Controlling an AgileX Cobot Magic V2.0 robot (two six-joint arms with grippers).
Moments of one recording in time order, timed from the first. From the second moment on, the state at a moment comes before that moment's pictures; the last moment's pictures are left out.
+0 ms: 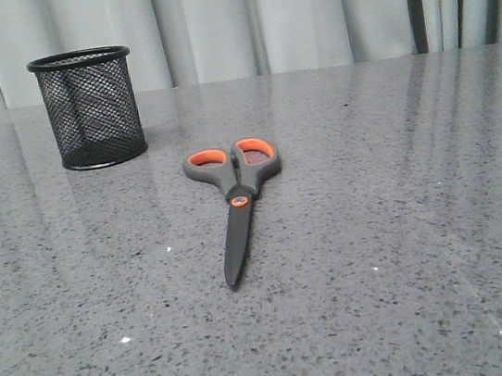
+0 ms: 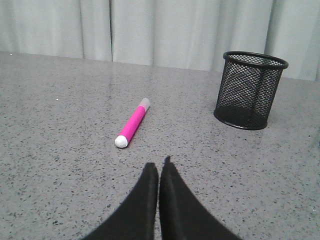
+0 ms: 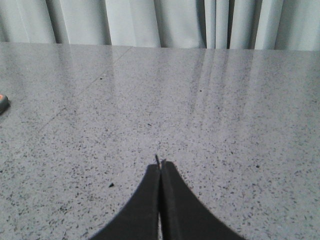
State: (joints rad) left arm -0.07 0.00 0.00 -0.12 0.15 0.00; right arm 0.08 -0.01 0.01 -0.01 0.18 0.01
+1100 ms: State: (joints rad) left arm -0.07 0.00 0.00 -0.38 0.14 0.00; right arm 0.08 -0.01 0.01 0.25 0.05 0.01
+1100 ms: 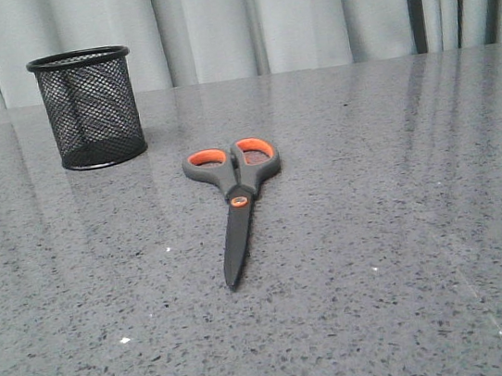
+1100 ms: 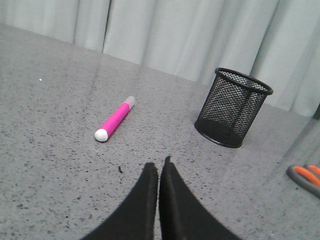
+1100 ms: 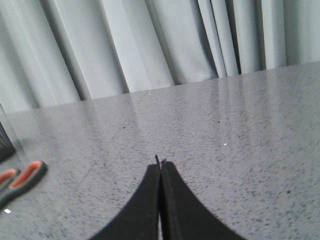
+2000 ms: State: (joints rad) left arm -0.07 0.33 -0.49 -0.32 0.52 0.00; right arm 0.08 0.47 -0.47 0.31 0.54 0.01
